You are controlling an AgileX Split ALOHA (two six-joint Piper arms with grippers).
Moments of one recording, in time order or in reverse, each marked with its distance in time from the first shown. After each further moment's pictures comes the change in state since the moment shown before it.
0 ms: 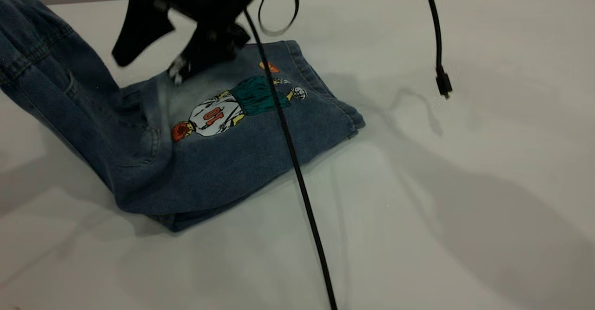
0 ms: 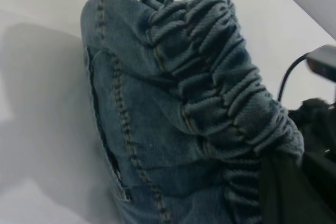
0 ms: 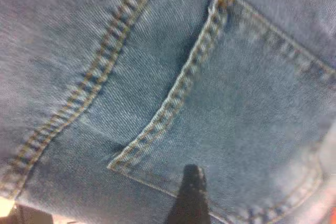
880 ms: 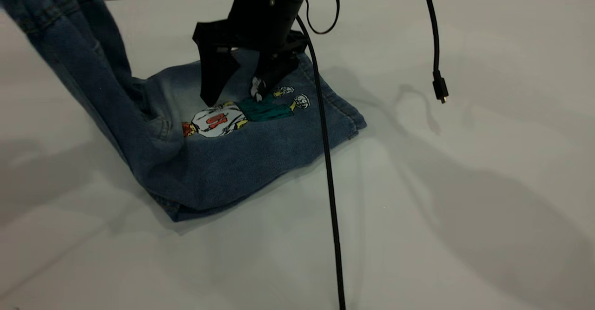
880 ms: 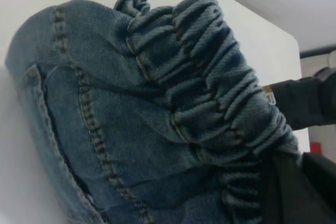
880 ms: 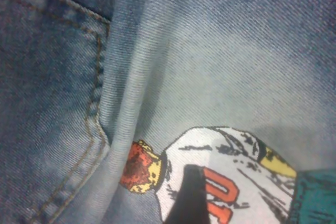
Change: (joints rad) left arm -0.138 -0.003 -0.070 -0.107 0.032 0.065; right arm -0.011 0.038 -0.032 -0.440 -0.010 0.200
